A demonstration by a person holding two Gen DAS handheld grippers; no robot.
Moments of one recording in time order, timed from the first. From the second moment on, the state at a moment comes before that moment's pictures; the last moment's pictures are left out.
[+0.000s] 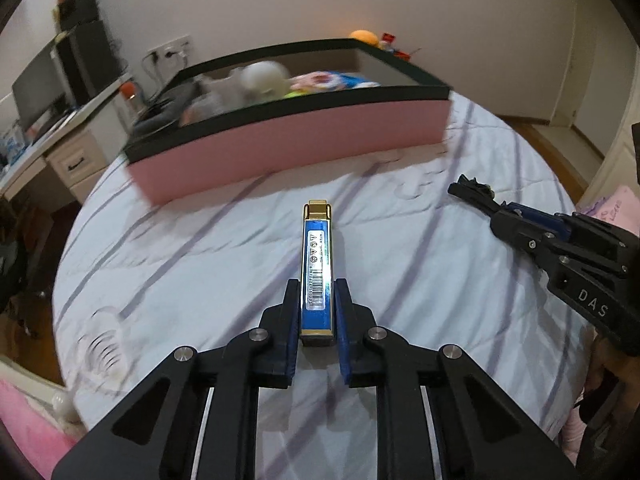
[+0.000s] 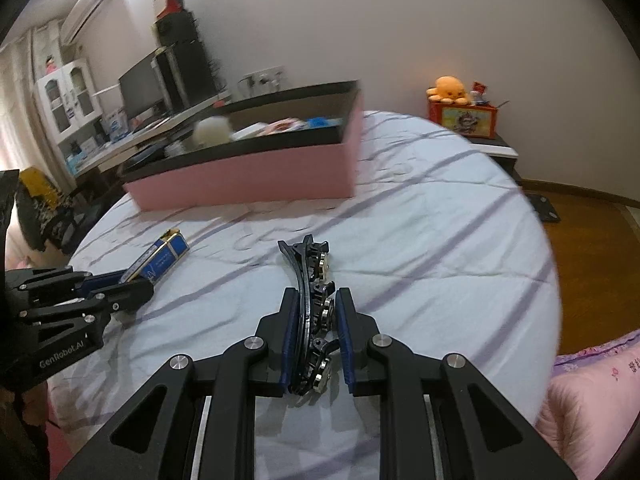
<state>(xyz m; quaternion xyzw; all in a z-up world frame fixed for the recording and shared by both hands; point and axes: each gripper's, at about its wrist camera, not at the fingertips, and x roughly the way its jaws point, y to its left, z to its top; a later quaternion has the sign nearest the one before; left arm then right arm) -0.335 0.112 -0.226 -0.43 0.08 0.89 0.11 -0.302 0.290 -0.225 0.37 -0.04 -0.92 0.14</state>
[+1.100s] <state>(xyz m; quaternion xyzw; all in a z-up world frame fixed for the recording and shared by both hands) -0.318 0.063 -0.230 -0.39 0.05 0.91 0.10 -0.294 0.203 -0.227 0.40 0.06 -0.90 0.17</state>
